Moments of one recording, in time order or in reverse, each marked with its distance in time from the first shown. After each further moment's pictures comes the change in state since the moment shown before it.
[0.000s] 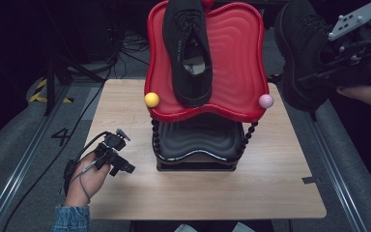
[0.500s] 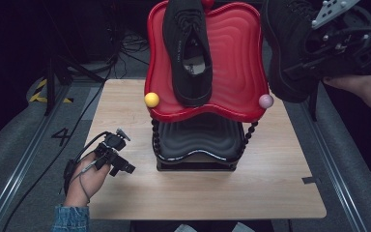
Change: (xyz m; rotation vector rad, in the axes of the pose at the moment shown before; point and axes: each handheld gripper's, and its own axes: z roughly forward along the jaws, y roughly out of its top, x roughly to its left) left arm -0.001 -0.001 0.002 -0.004 -0.027 -0.022; right arm 0.018 0.035 -0.004 -0.018 -0.017 -0.068
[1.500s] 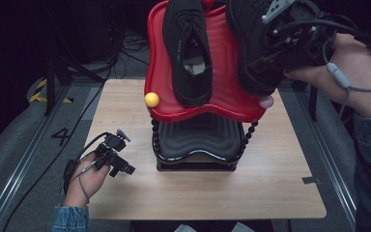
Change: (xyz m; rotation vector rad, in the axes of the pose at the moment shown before) left arm 0.002 -0.001 0.001 0.019 0.000 0.017; right arm 0.021 0.053 0.029 -0.004 0.027 -0.092
